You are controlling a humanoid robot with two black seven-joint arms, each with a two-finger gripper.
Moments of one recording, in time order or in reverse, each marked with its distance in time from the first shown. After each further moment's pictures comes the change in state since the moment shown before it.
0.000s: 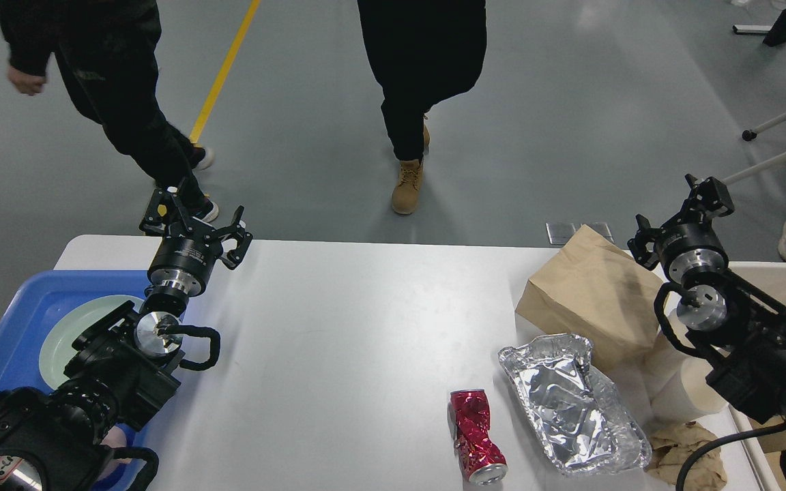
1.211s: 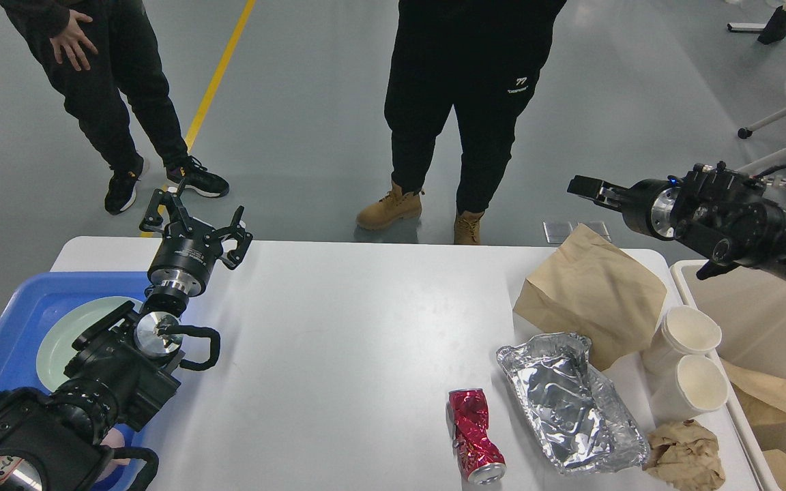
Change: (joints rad) left arm 0.000 0.000 0.000 0.000 0.000 -0.002 0.000; right arm 0.615 0.033 -1.741 0.011 -0.259 0.082 -0.048
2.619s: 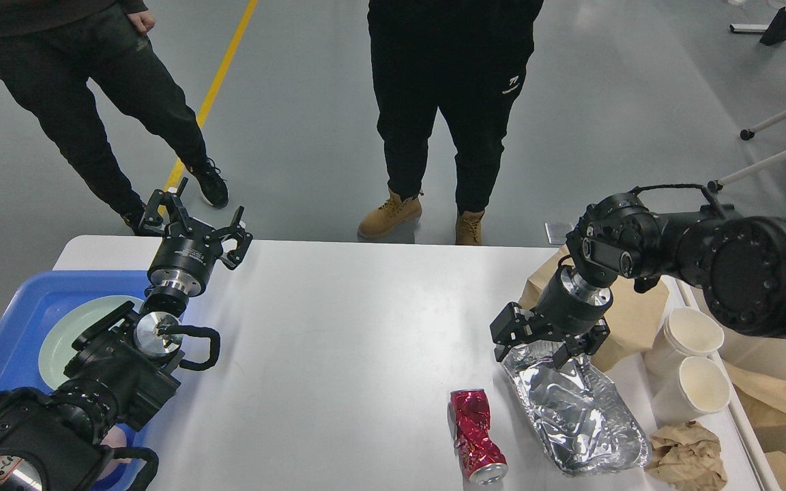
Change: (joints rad) left arm 0.000 0.000 0.000 0.000 0.000 0.000 0.000; right arm 0.077 0.281 -0.214 0.106 0.033 0.830 -0.030
